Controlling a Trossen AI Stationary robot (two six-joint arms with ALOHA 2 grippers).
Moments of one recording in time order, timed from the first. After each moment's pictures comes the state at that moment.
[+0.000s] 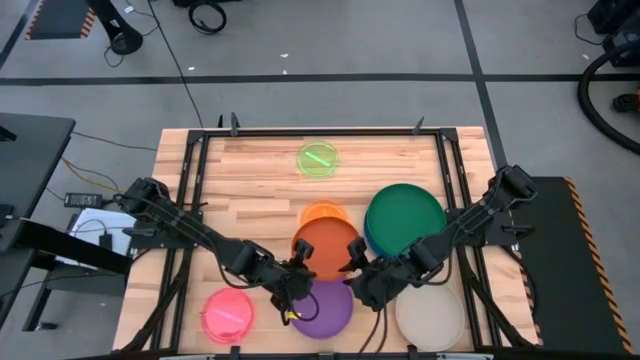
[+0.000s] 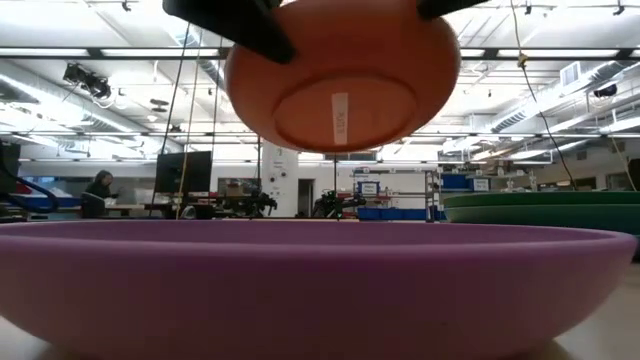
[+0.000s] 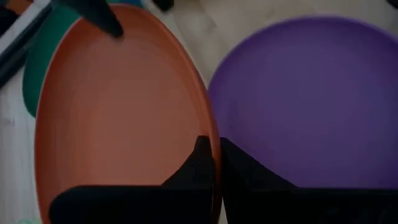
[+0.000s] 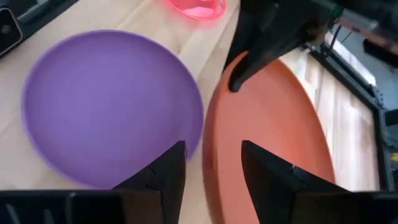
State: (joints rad) left arm -0.52 1.72 1.27 -0.40 -0.40 0.23; right arm 0.58 1.65 1.19 -0.36 0.48 -0.21
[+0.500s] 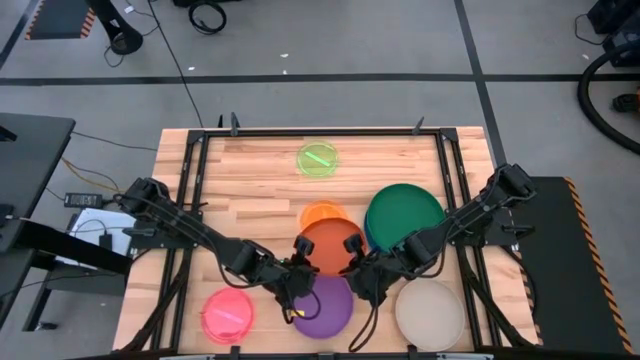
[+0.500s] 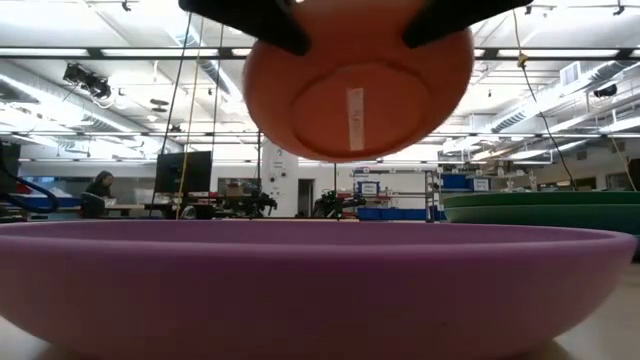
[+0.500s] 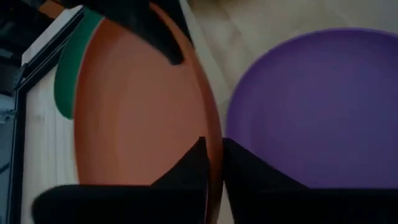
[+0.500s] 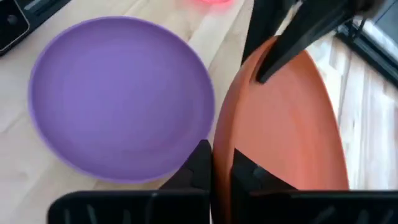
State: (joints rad) left arm -0.52 1.73 1.28 -0.38 -0.47 0.22; right arm 0.52 1.65 1.19 -0.40 0.37 -0.18
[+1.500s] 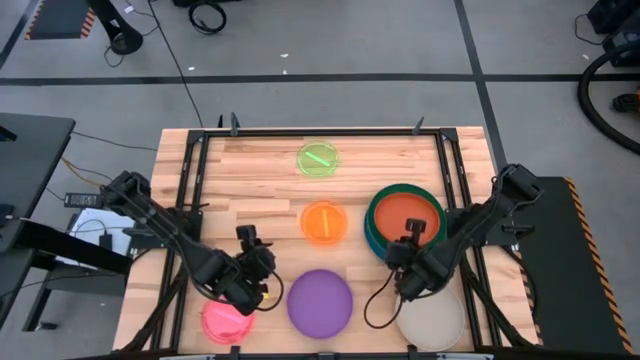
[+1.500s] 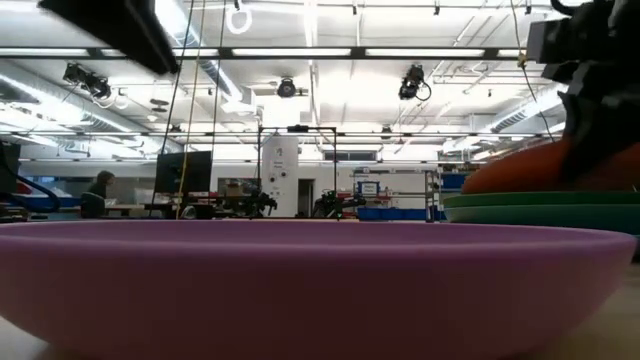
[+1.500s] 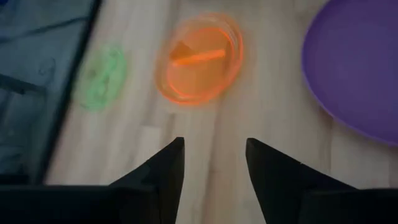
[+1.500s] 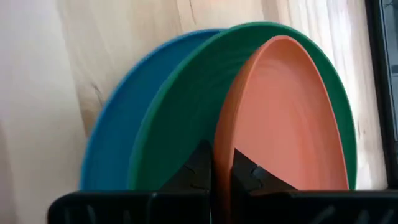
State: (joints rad) left arm -0.69 1.57 1.19 -0.96 -0.79 -0.66; right arm 0.68 1.62 0.96 -1.07 0.62 0.88
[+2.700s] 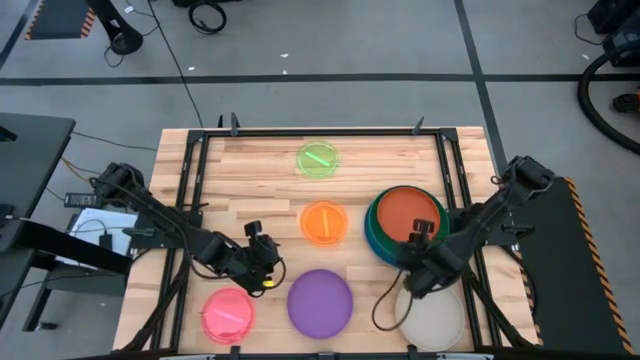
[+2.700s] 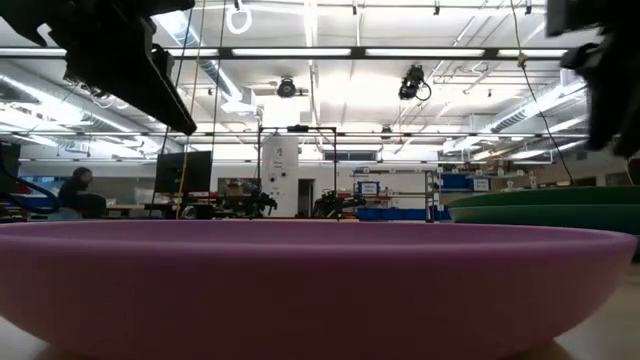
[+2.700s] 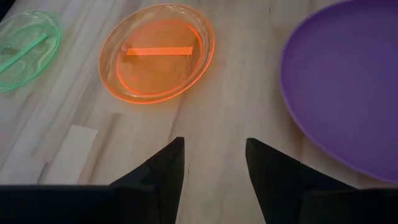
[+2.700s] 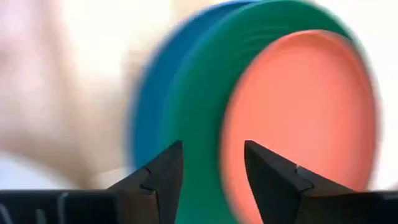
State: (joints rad) left arm -0.58 1.45 0.88 -0.46 -0.63 -0.59; right arm 0.72 1.49 1.00 -1.13 0.42 0.90
